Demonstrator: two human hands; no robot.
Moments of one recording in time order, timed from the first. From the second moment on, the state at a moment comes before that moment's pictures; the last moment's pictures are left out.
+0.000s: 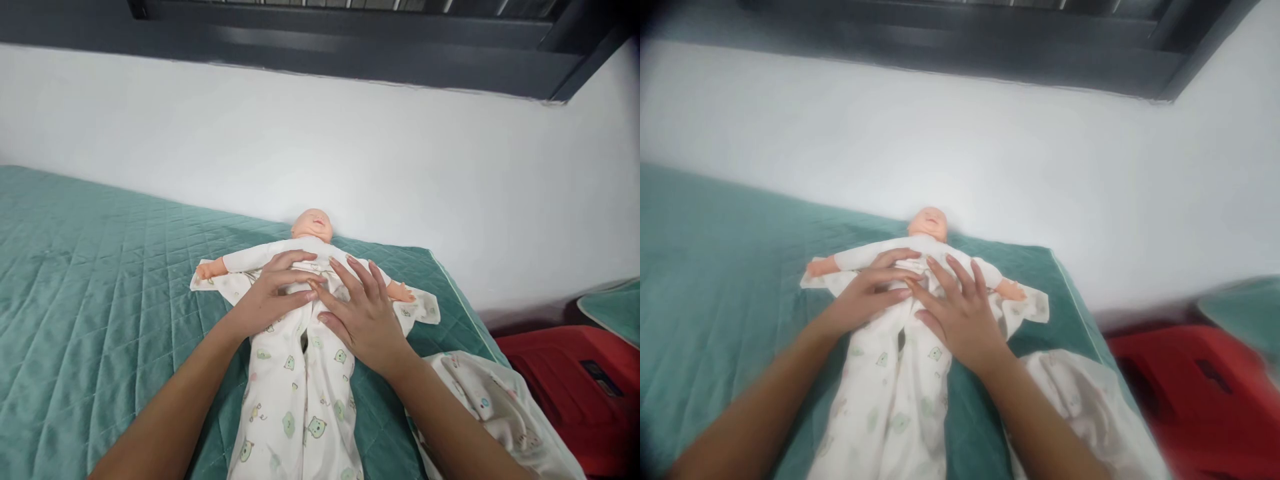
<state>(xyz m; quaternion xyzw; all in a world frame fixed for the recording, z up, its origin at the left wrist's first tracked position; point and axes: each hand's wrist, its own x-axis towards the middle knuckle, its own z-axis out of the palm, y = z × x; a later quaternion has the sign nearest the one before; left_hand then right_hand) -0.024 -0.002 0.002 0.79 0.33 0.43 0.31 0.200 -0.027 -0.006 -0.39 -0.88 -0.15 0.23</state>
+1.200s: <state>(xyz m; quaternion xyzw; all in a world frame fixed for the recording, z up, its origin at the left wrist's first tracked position) -0.021 0.013 -0.017 0.76 0.45 0.41 0.21 0.211 -0.009 -0.008 -0.39 -0.52 0.56 0.52</state>
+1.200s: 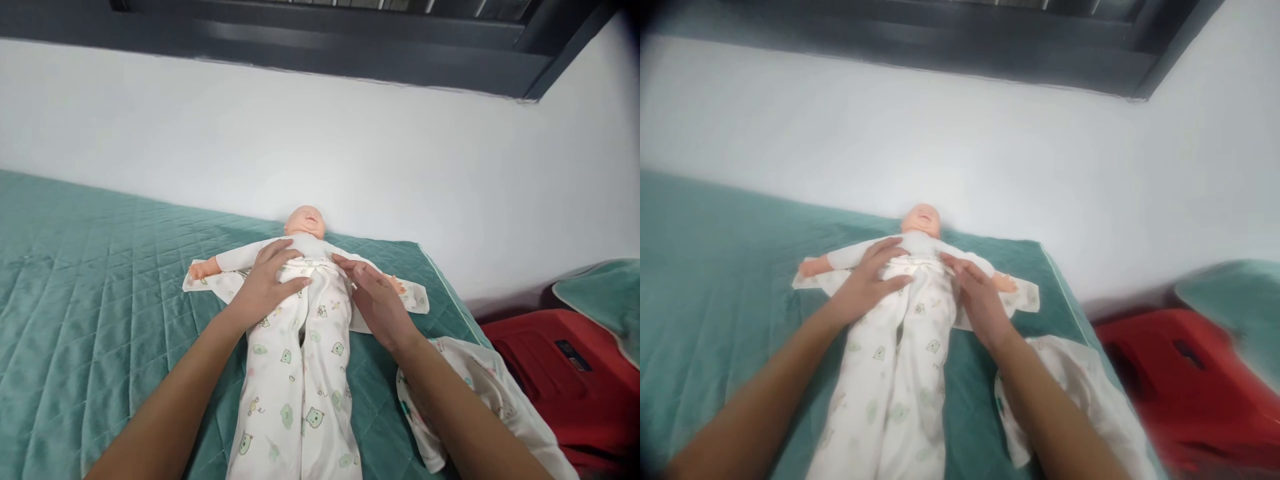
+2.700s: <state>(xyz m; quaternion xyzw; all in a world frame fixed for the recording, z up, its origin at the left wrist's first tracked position) -0.016 -0.002 -0.011 0.82 0.35 0.44 -0.06 0.174 -0.002 -0.021 -0.47 -0.61 0.31 0.56</state>
